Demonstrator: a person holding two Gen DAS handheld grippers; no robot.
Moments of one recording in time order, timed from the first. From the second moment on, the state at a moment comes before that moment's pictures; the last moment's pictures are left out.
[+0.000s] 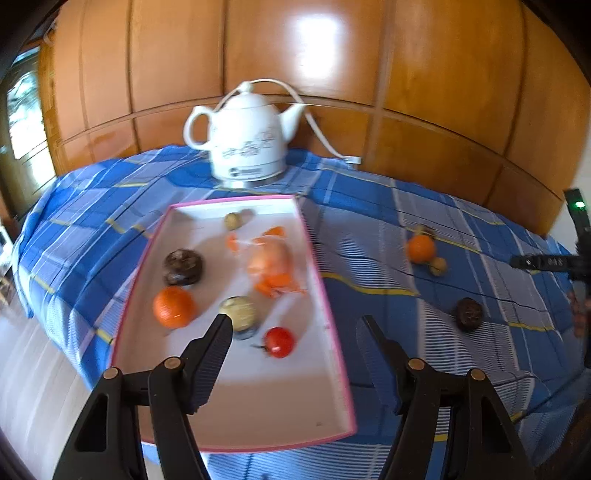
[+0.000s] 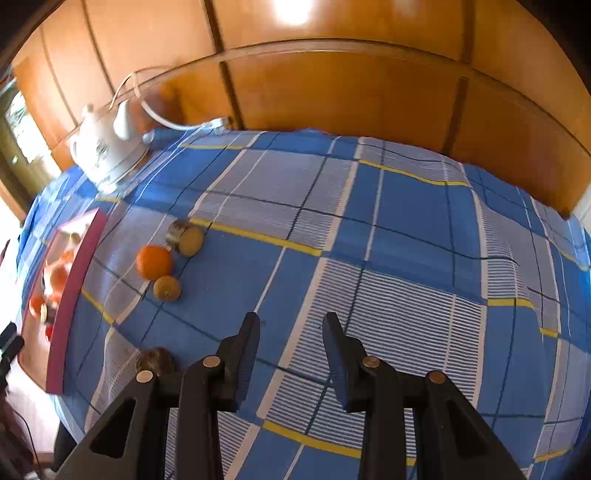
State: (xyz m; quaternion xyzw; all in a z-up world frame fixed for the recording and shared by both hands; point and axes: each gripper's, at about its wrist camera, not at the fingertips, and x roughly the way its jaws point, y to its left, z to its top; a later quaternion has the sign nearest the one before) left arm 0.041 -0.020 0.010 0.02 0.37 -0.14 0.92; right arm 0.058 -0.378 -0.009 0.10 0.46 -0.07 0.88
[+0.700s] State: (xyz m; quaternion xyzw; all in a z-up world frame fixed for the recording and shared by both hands) left arm 0.093 -0.122 0.011 0.02 0.43 -0.26 0.86; right arm 0.057 -0.382 -0.004 0.12 0.46 -0.06 0.88
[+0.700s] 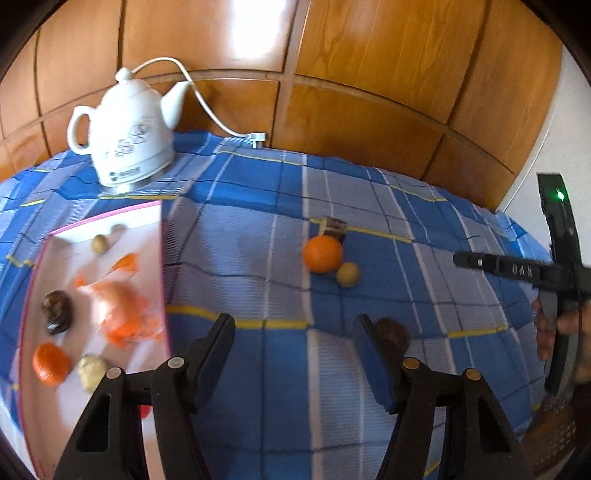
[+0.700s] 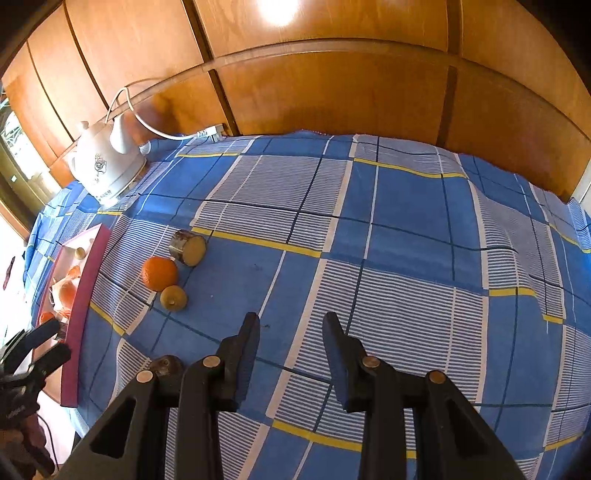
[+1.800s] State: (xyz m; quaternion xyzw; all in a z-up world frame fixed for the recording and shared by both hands) left arm 0.148 -0.162 -0.030 -0.03 0.47 -0.29 0.83; right arm 0.063 -0.367 -0.007 0.09 0.47 -0.05 0.87
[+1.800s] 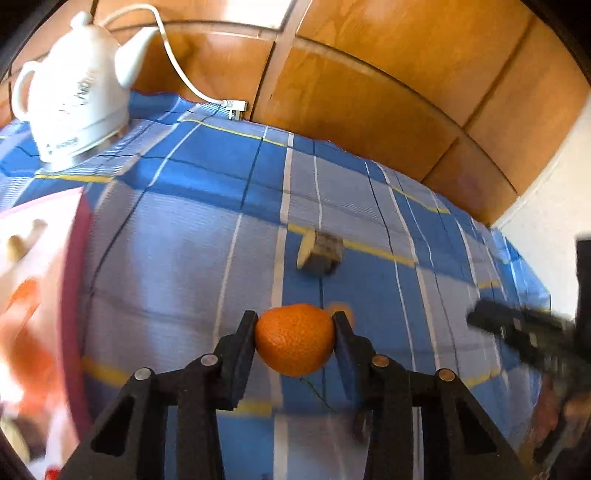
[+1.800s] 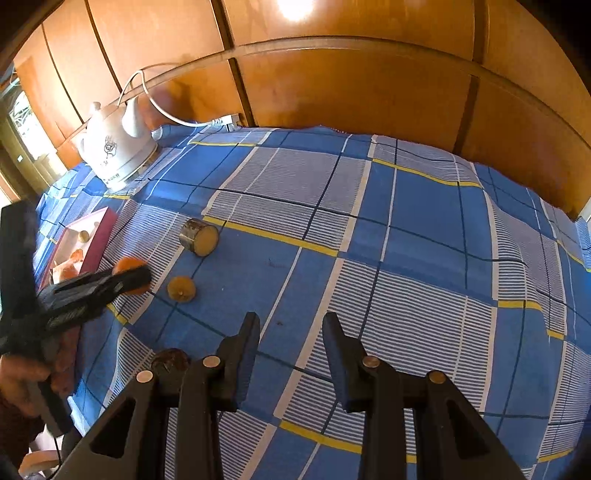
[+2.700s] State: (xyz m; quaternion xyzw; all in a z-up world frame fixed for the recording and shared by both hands) left arm 0.054 -0.126 -0.058 0.03 0.43 -0.28 0.86; right arm 0.061 -0.278 -0.043 0.06 0.52 0.16 0.83
